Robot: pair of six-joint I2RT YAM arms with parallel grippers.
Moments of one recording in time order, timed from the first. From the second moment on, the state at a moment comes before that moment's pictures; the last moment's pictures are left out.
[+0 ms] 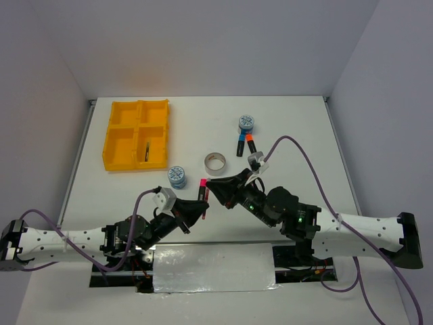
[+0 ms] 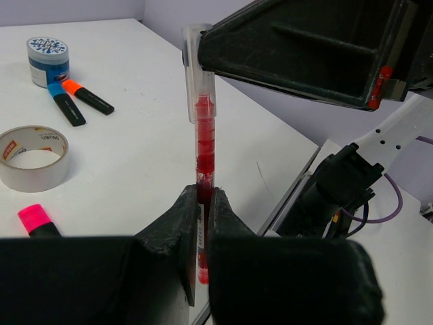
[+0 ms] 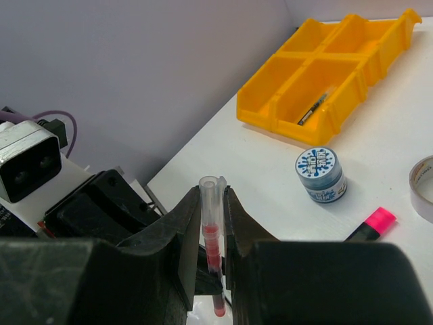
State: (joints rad) left arm -1.42 0.63 0.32 0.46 -0.54 -0.29; right arm 1.30 0.84 0.65 0.28 0.45 0.50
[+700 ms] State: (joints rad) left arm -1.42 0.63 0.32 0.51 -0.54 -0.25; right arm 1.30 0.84 0.65 0.24 0.38 0.49
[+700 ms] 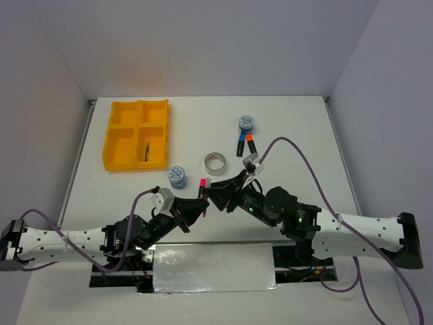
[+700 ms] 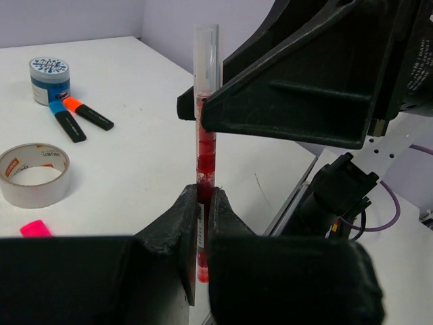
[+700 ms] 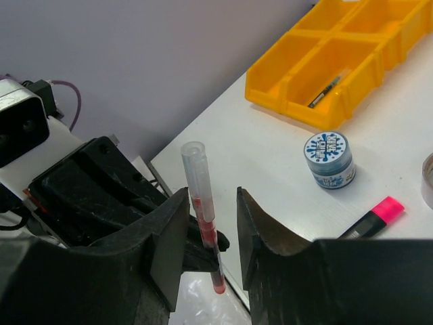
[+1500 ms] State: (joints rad) left arm -1.42 0.63 0.32 0.54 -0.53 -0.24; right arm 1.30 0.83 0.64 0.24 0.32 0.49
